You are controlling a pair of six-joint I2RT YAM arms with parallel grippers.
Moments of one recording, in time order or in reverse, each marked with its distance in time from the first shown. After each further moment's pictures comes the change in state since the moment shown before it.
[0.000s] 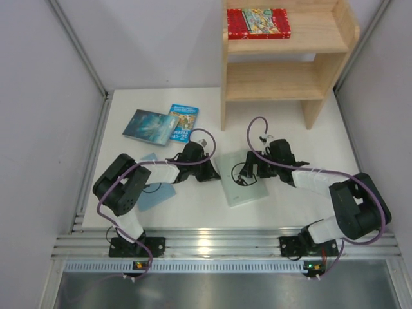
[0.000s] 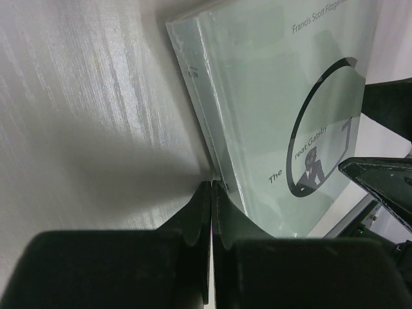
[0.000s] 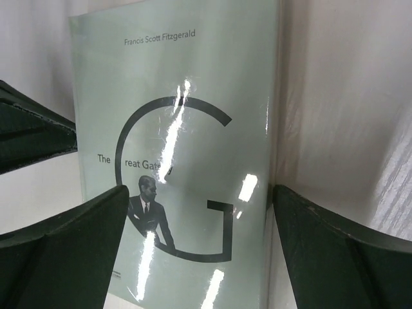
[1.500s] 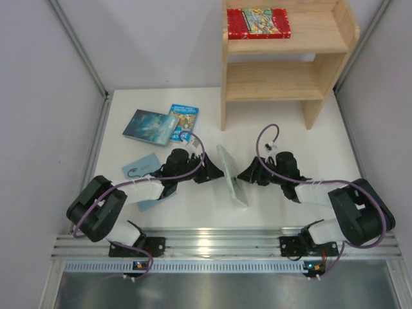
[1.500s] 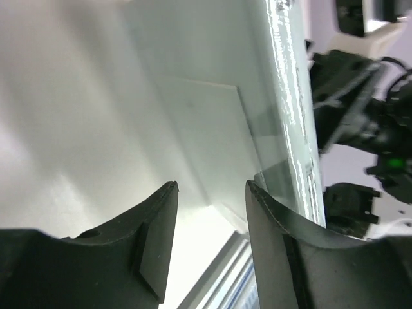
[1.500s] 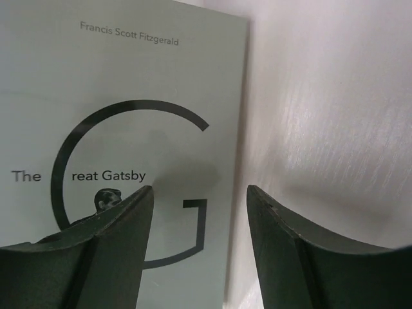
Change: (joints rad) left arm -0.010 -0.288 -0.248 0.298 0.087 -0.087; right arm 0.001 -0.053 -0.252 0.441 -0.157 0.311
